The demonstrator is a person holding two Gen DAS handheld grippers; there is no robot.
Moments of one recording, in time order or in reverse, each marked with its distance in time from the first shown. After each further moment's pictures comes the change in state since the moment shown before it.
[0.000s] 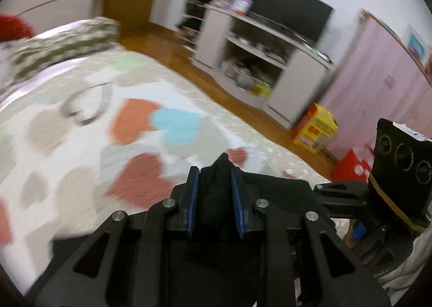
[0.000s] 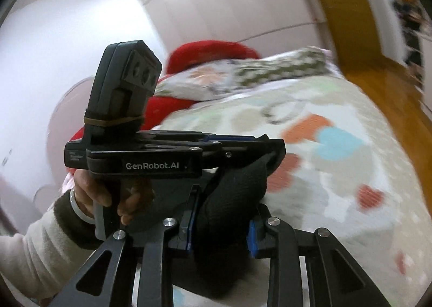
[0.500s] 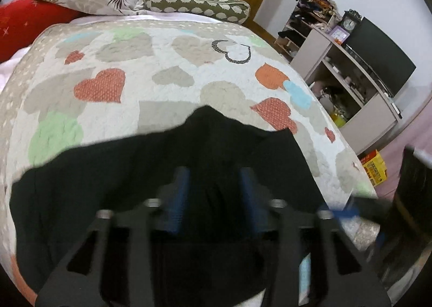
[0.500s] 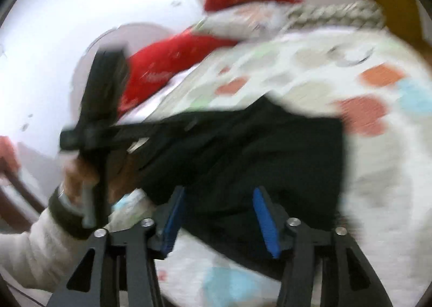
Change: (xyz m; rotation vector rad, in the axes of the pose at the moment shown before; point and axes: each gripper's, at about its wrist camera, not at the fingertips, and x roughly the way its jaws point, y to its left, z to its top) left arm -0.087 0.072 -0.131 -0.387 -0.024 0.321; right arm 0.072 0.039 -0.040 -0.039 0.239 0.096
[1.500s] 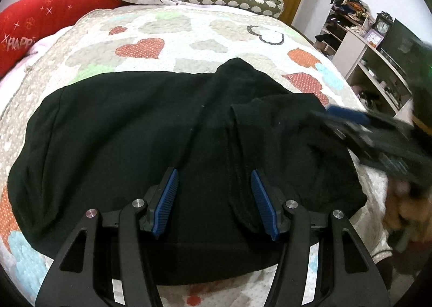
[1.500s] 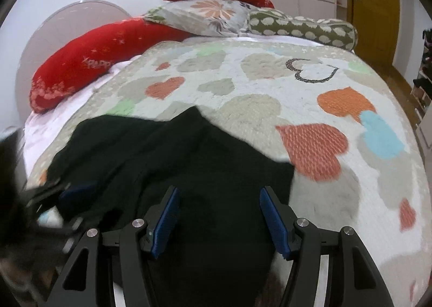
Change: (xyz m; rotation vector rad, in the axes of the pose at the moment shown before) left arm 0.008 -0.011 -0.063 -0.065 -0.027 0.226; right arm 0.038 -0.020 0.026 -0.103 0.070 -0.286
